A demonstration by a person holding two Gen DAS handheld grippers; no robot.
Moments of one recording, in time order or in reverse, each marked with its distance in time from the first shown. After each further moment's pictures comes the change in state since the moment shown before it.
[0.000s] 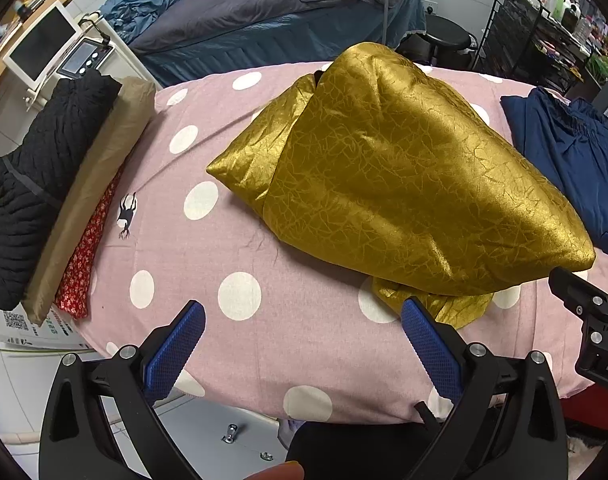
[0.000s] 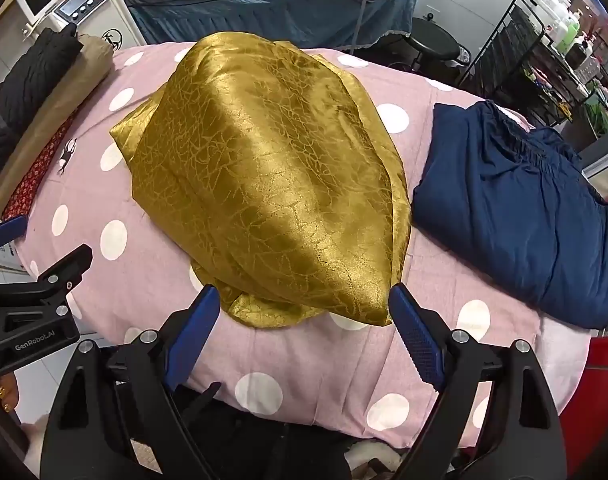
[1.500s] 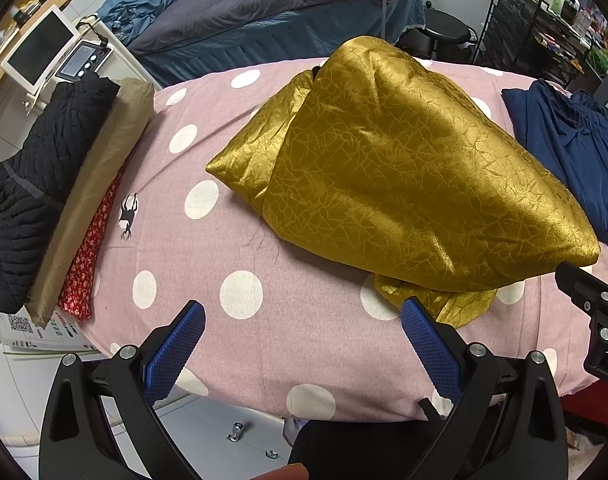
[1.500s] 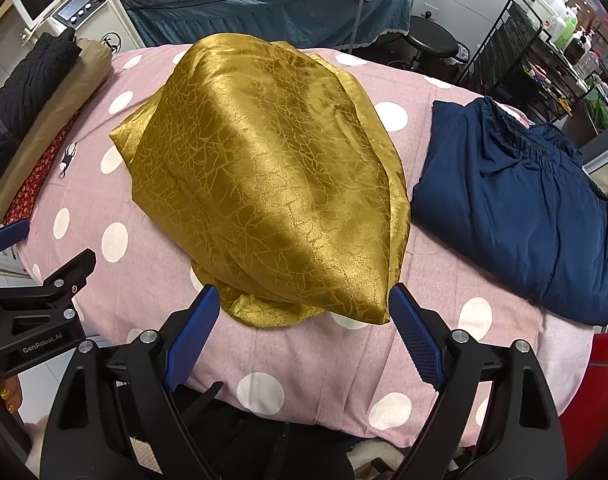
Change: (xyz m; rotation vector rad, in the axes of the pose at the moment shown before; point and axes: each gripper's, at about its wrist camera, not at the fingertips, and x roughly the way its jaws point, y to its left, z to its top) left arm 0.002 -0.005 0.001 0.014 0.012 0.014; right arm 0.000 -0.004 -0.002 0.013 -0.002 0.010
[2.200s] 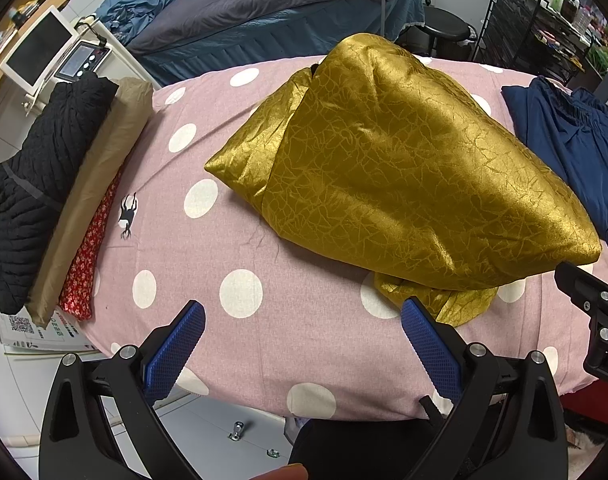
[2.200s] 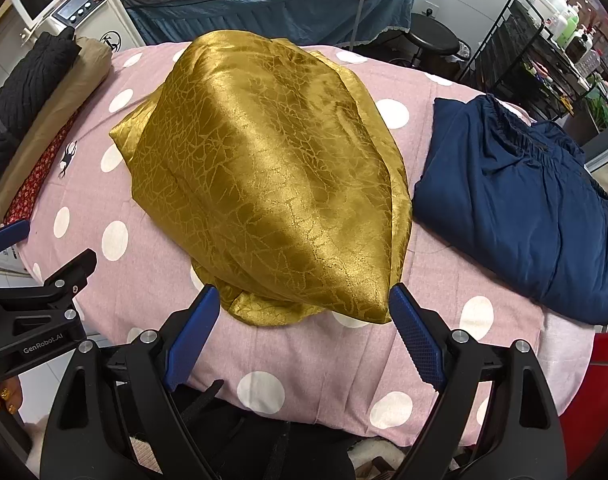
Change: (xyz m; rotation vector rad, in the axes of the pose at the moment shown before) left arm 0.002 0.000 0.000 0.004 0.005 0.001; right arm 0.002 -0.001 0.000 0.004 0.010 0.004
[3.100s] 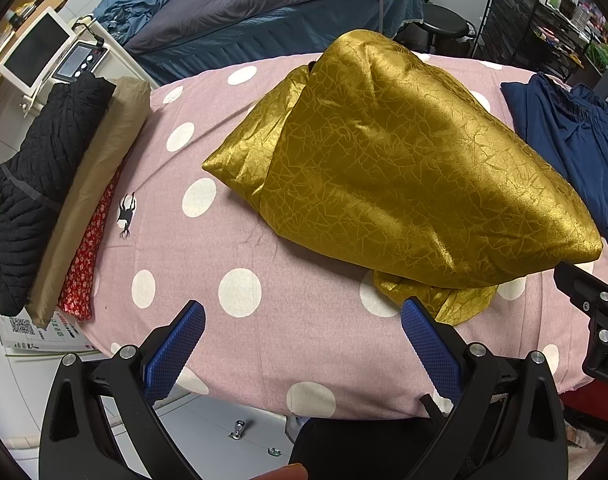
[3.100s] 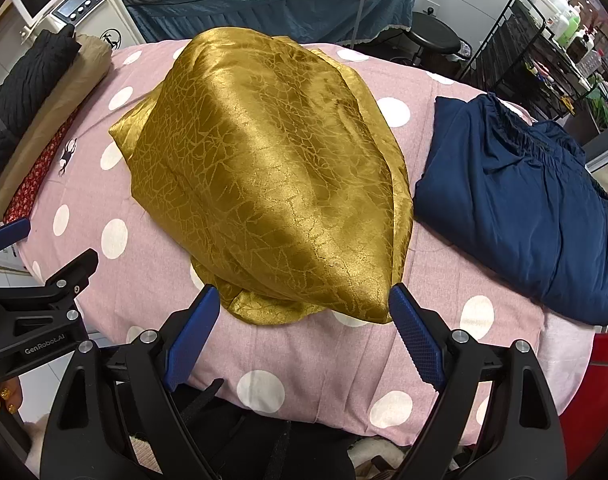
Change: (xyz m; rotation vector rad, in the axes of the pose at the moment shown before) left arm 0.002 -0.002 -0.001 0.005 0.007 0.001; right arm 0.003 0.001 -0.001 -0.003 0.005 -0.002
